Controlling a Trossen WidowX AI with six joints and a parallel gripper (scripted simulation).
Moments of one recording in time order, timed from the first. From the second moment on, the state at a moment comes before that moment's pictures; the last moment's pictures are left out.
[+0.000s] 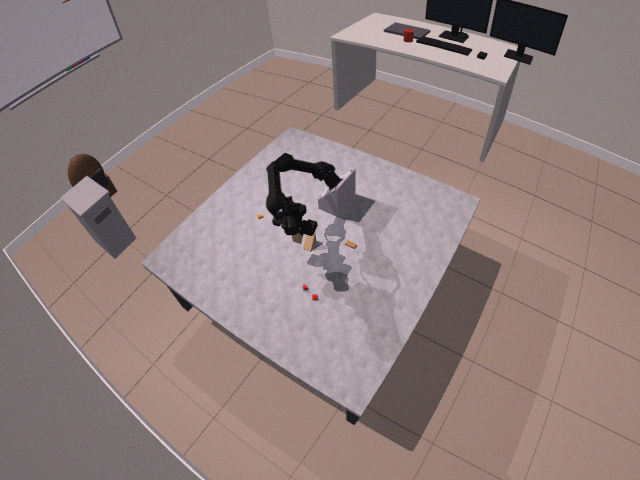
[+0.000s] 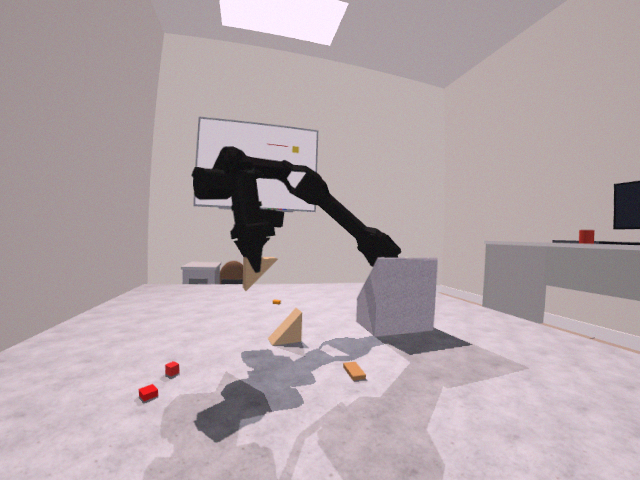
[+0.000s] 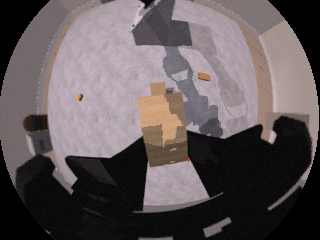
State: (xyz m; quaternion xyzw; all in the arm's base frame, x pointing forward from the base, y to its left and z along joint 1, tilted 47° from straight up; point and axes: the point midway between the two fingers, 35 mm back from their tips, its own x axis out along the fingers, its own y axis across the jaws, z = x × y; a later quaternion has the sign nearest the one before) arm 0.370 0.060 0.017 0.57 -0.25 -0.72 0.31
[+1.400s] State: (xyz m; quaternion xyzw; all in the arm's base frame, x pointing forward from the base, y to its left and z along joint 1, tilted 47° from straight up) arm 0.325 -0.009 -0.049 0.56 -0.26 -0.72 0.30
